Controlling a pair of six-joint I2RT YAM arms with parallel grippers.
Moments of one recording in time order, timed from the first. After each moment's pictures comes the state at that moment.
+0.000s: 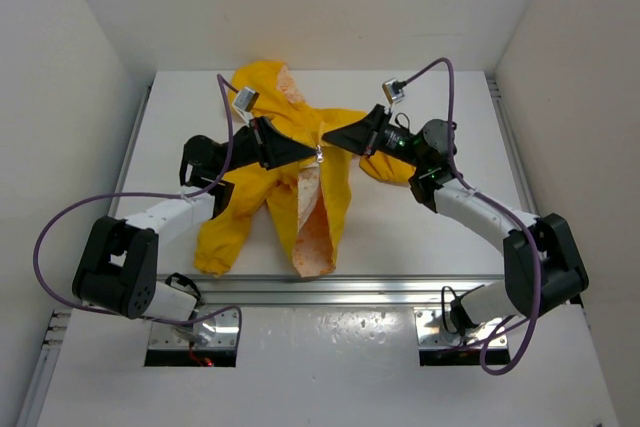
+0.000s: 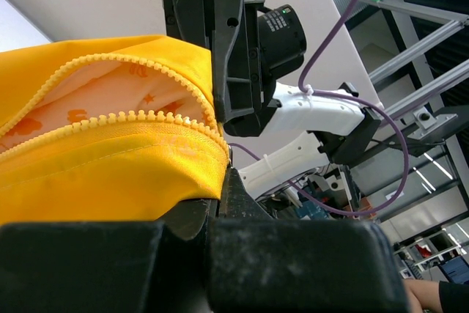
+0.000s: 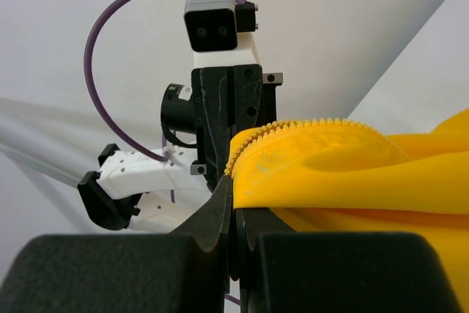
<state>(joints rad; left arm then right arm) -0.31 1.41 0.76 1.16 0.95 -1.34 0.43 1.44 0.83 0.92 -0.72 1.21</state>
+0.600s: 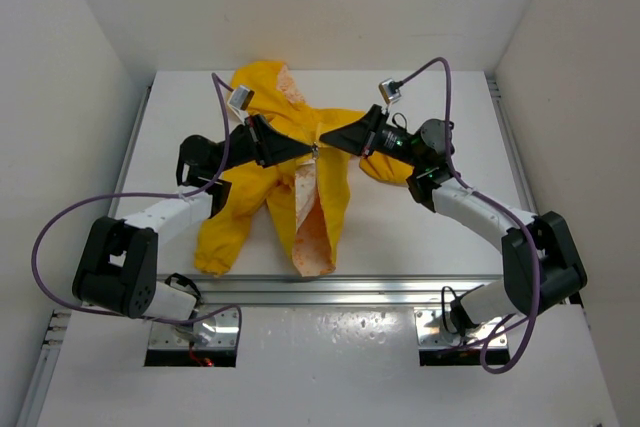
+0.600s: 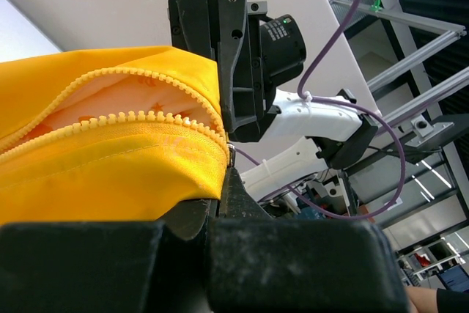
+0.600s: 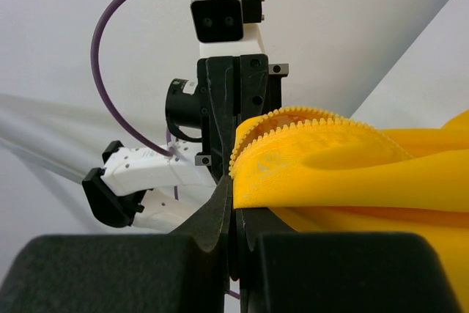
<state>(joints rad) -0.29 1.41 0.76 1.18 0.95 -1.37 0.44 1.46 0.84 0.92 -0.73 1.23</state>
